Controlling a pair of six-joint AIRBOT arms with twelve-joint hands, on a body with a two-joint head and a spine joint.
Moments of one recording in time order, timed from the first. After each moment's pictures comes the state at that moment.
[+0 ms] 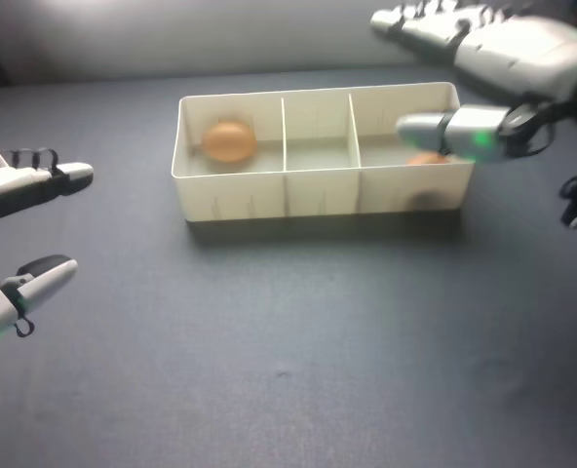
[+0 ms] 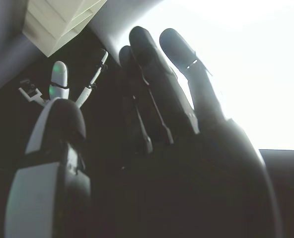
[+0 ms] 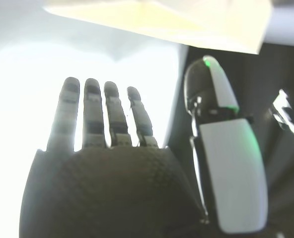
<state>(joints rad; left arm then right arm) 1.18 -0.88 0.99 -0.30 -1.51 0.82 -0.44 -1.15 1.30 0.20 0.56 -0.92</state>
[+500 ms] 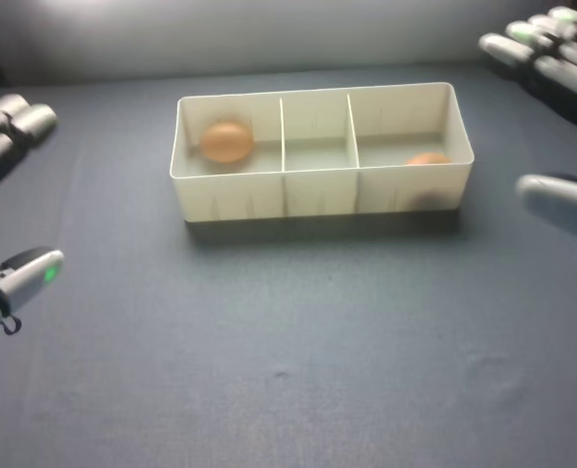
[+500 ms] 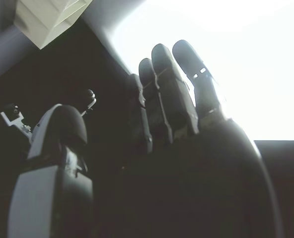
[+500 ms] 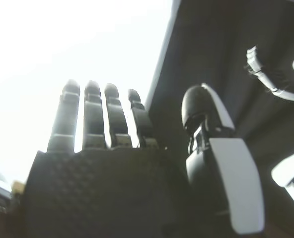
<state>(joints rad) 1.22 -0.86 0.96 -0.33 -1.59 0.83 -0.89 -0.83 0.92 0.16 1.19 -0.92</state>
